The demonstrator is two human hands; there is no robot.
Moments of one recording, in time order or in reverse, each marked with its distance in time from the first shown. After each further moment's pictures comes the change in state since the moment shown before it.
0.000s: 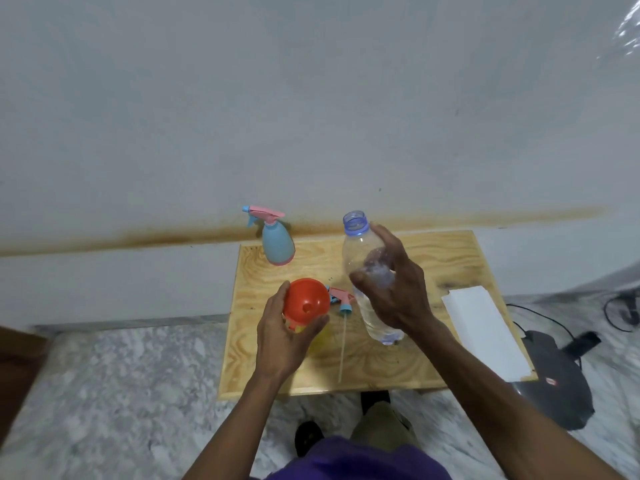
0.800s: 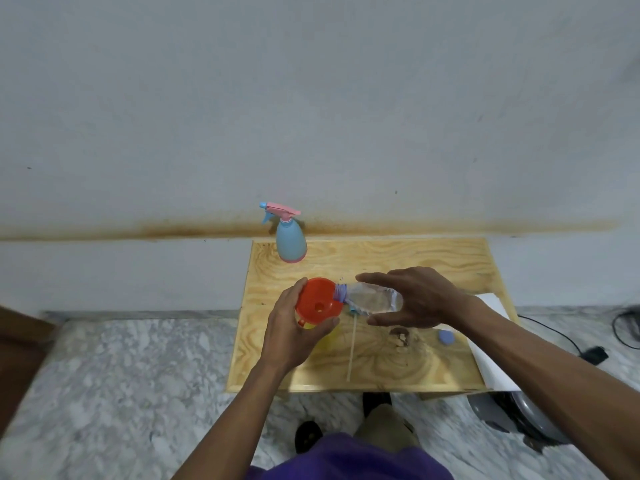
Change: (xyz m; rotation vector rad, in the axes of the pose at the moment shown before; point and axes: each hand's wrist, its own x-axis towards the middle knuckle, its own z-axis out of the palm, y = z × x) left_hand 0.009 -0.009 -0.013 0.099 -0.072 0.119; right_hand 0.021 0.027 -0.028 -0.602 -0.797 -0.328
